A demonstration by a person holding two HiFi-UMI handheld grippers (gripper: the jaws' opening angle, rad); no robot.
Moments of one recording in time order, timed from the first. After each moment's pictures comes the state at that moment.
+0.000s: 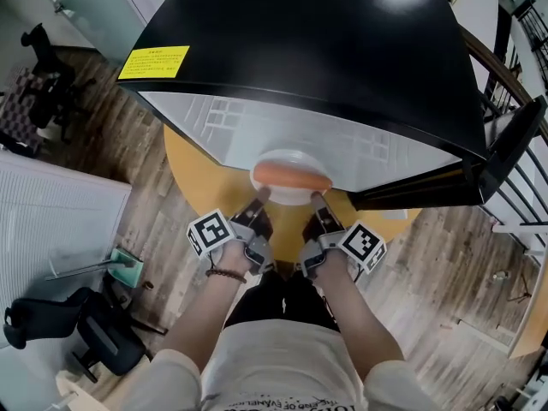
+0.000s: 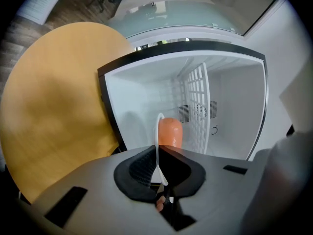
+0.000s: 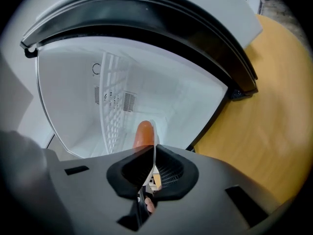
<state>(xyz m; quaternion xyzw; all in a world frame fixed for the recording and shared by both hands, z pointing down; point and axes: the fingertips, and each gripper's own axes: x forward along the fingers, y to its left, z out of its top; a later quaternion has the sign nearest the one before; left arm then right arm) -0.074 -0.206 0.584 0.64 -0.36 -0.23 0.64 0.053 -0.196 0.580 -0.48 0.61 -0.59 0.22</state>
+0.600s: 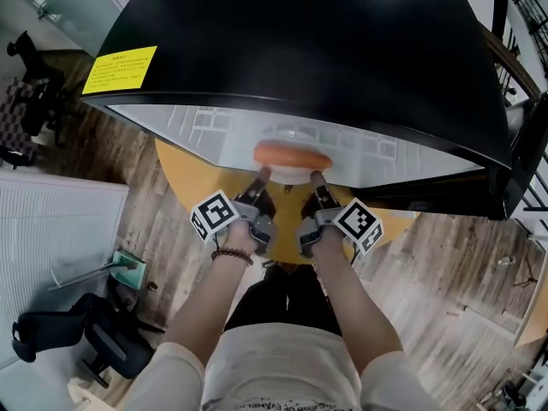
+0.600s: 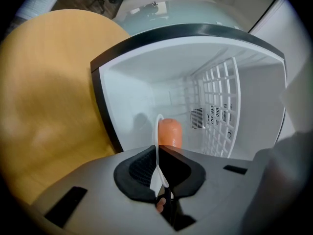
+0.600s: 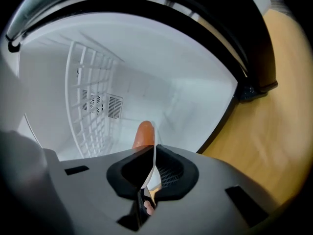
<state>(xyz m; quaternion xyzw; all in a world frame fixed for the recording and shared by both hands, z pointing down) -0.069 -0.261 0.625 0.62 -0.38 -0.22 0.65 0.060 -0.249 0.618 -0.52 0.58 -0.58 0.23</state>
